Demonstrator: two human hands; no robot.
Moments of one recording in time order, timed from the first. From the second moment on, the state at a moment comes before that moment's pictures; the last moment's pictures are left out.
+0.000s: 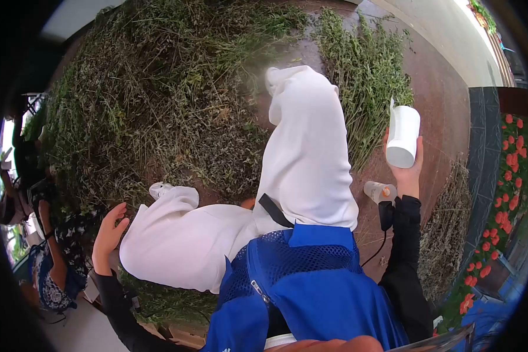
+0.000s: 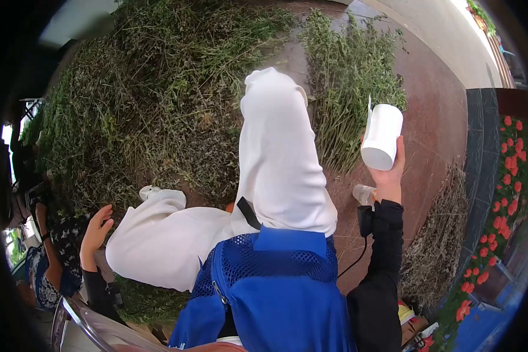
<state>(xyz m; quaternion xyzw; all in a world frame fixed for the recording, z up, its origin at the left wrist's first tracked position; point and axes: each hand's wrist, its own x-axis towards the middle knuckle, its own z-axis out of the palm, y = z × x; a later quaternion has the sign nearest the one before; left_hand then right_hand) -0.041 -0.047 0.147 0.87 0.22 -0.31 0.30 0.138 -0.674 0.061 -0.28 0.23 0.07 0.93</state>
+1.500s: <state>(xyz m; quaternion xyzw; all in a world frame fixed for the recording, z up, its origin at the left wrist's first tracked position) 0.017 -0.155 0.095 0.96 -0.04 -0.20 0.17 0.129 -0.662 0.034 -0.84 0.03 0.07 0.54</state>
